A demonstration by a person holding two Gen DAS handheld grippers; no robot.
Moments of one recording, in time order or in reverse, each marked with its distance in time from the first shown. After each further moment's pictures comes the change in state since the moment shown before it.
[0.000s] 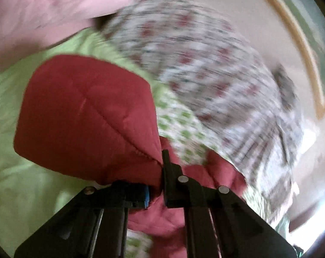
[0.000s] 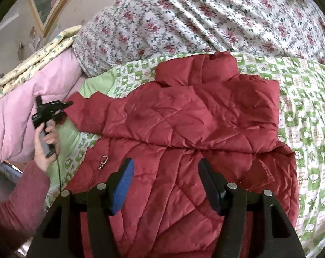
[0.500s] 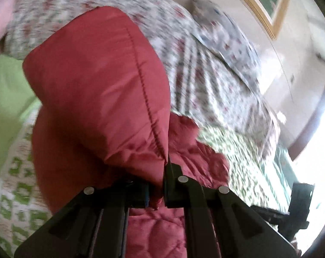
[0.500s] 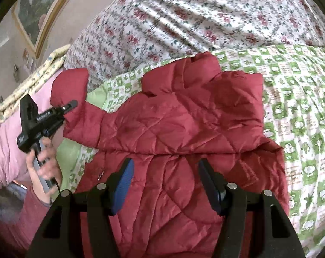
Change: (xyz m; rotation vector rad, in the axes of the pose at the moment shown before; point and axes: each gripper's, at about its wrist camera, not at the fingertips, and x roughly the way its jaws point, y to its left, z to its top) left arm 0.029 -0.184 -0.095 0.390 0.187 -0.192; right arm -0.018 -0.047 0.007 0.127 -0.043 0.024
